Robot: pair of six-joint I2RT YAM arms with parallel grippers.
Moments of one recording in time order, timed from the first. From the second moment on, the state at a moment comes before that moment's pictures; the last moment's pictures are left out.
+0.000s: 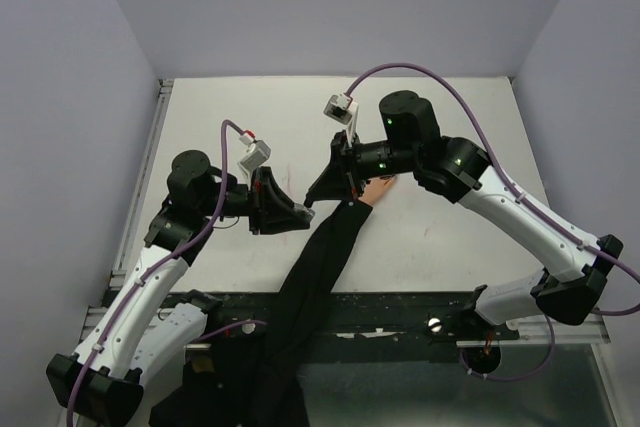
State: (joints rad) left arm -0.39 0.81 0.80 -0.08 1.18 -0.49; right arm 0.88 1.39 1.56 -0.58 -0.63 0.29
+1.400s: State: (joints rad) left arm -0.54 0.78 0.80 -0.48 -0.03 -0.10; right arm 0.85 1.81 1.47 -0.08 -0.37 1.06
